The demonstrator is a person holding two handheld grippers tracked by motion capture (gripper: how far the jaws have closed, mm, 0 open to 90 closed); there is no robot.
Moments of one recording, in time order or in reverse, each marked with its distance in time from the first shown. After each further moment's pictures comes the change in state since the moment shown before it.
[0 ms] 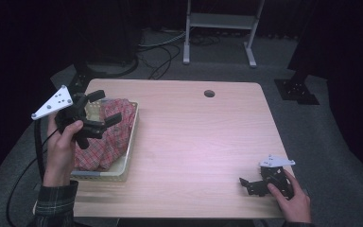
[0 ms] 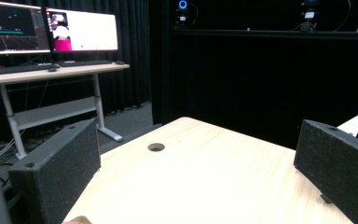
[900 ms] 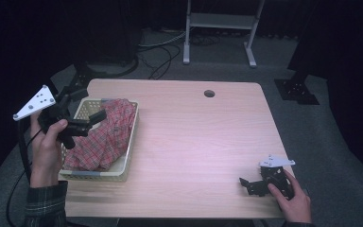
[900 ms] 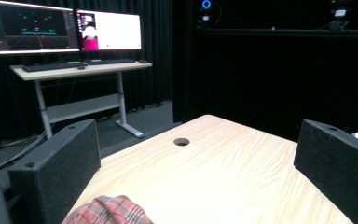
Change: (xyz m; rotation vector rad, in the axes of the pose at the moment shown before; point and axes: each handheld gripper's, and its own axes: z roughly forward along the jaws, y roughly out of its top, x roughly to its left) left arm 0.019 -0.001 -0.029 0.004 0.094 -0.001; right arm 0.000 0.000 0.000 0.000 0.000 -0.001
